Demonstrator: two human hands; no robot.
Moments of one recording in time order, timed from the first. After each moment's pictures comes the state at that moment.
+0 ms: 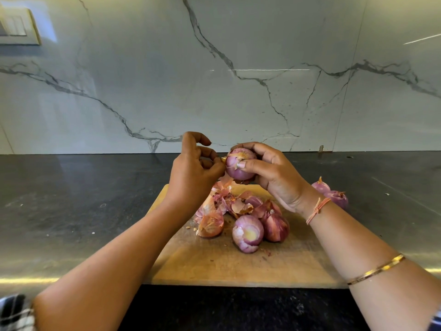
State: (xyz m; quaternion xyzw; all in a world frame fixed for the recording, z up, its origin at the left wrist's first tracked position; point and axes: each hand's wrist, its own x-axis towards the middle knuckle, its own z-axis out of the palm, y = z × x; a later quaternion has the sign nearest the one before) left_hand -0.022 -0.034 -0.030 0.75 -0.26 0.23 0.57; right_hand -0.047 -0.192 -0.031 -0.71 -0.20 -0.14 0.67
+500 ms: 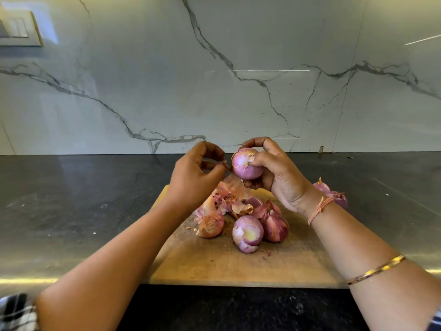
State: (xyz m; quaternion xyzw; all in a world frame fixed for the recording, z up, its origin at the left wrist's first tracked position) left_hand -0.022 -0.032 -0.031 0.76 -0.27 0.19 0.56; right_hand -0.051 -0.193 -0.026 -0.68 -0.16 -0.13 0.71
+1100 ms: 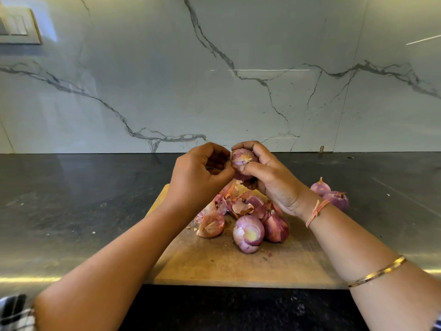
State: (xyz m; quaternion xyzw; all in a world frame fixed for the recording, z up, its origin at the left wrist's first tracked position) left_hand -0.029 -0.034 -0.030 0.76 -0.31 0.27 0.51; right_hand -0.047 -0.187 -0.033 -0.72 -0.17 -0.12 0.66
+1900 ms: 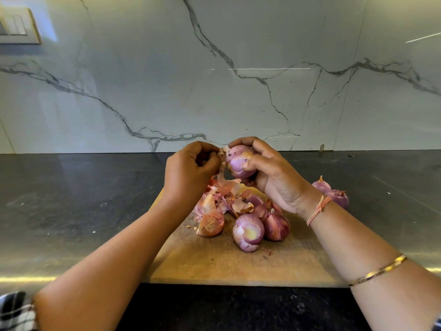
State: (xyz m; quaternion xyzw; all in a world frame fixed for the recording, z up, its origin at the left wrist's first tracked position) left_hand -0.017 -0.031 -0.032 0.76 -0.23 0.27 0.54; right_hand -0.050 -0.187 -0.029 -0.68 -0.20 -0.10 0.70
